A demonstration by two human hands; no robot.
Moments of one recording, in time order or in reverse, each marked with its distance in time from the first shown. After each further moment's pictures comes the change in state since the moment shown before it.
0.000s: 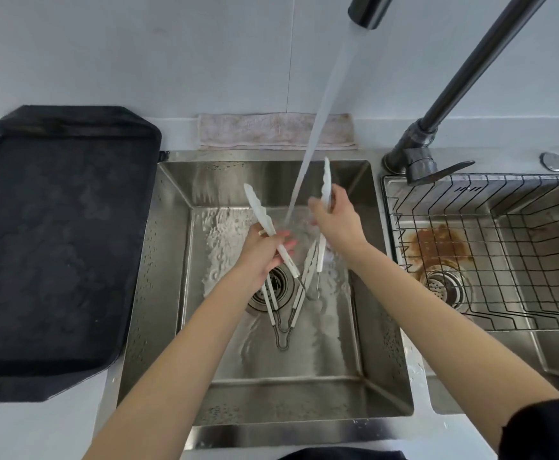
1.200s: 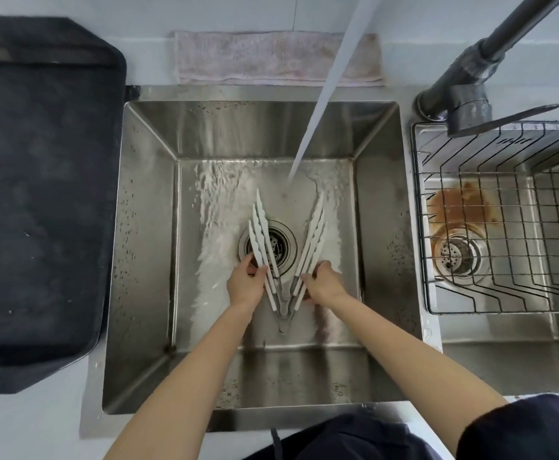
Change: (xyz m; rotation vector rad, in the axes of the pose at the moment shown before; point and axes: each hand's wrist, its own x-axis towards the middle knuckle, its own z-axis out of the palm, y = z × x) left_hand 0.027 -0.117 -0.062 0.640 0.297 -0.121; right_hand -0.025 0.147 0.067 -0.363 -0.338 0.513
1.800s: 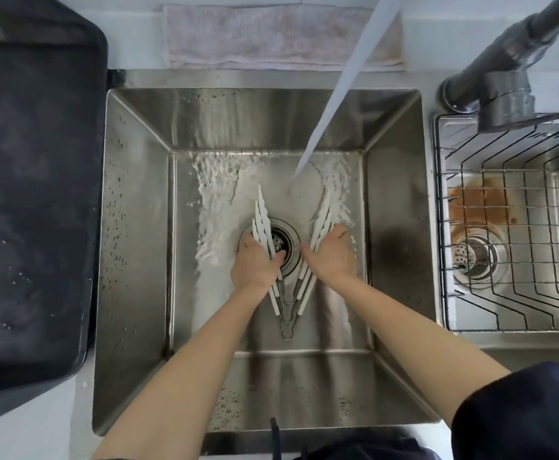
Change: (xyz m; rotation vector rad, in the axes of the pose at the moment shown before) left_hand 0.027 0.030 0.011 0.485 0.047 0.096; right_hand 0.016 -0.039 -0.020 -0.186 0.257 -0.106
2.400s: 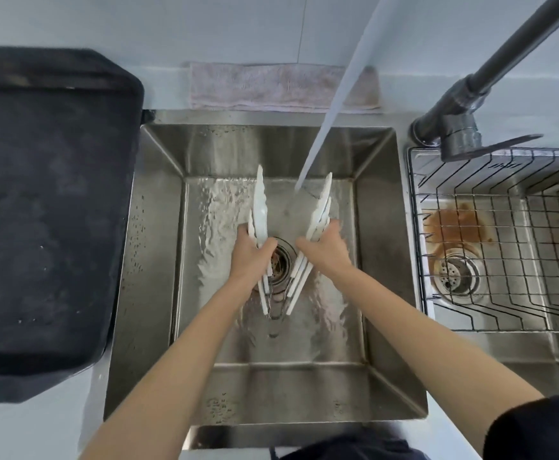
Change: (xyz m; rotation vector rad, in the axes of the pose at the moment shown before) left_hand -0.038 0.029 -0.057 -0.658 -0.016 0.149; right_hand -0.036 -0.027 -0.051 0.501 -0.078 -0.126
